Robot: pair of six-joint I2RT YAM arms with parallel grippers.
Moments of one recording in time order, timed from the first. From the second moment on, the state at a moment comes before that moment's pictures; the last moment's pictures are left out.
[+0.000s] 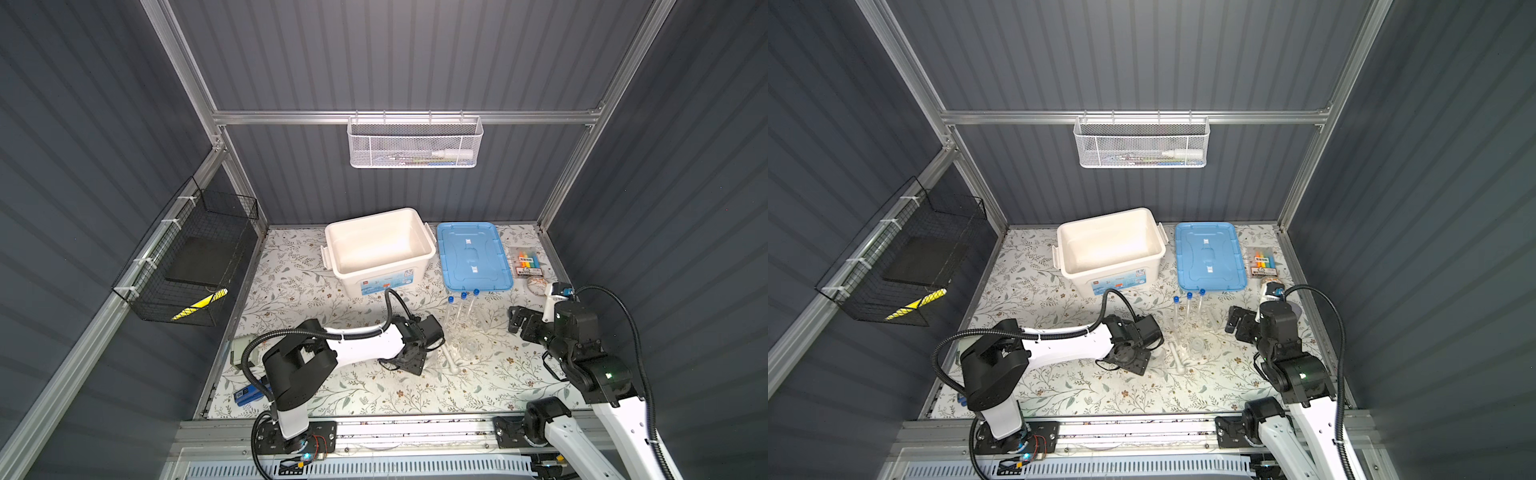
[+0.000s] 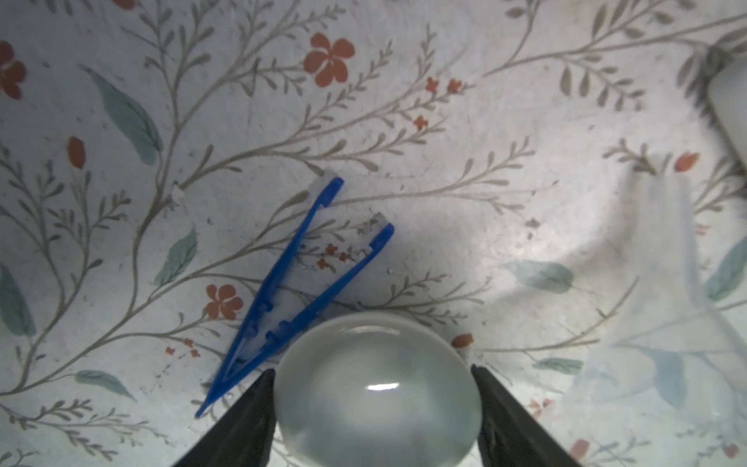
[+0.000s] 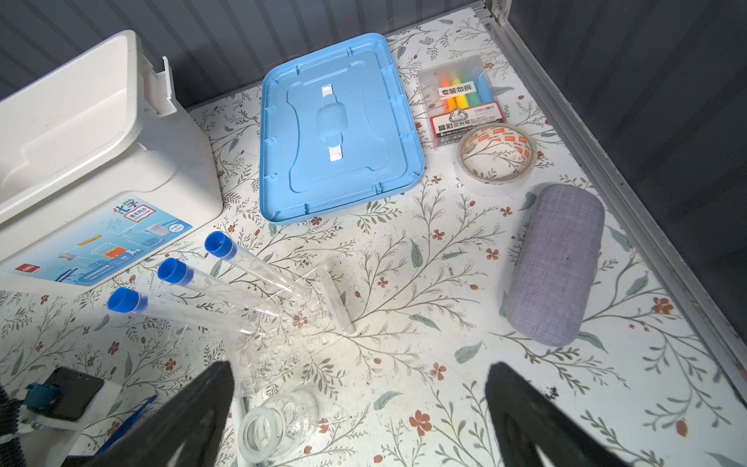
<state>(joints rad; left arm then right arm) -1.10 1.79 1.14 -0.79 -0.14 -0.68 0.19 0.58 0.76 -0.81 0.15 0.38</state>
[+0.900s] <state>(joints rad) -1.10 1.79 1.13 -0.79 -0.14 -0.68 0.19 0.58 0.76 -0.81 0.15 0.38</state>
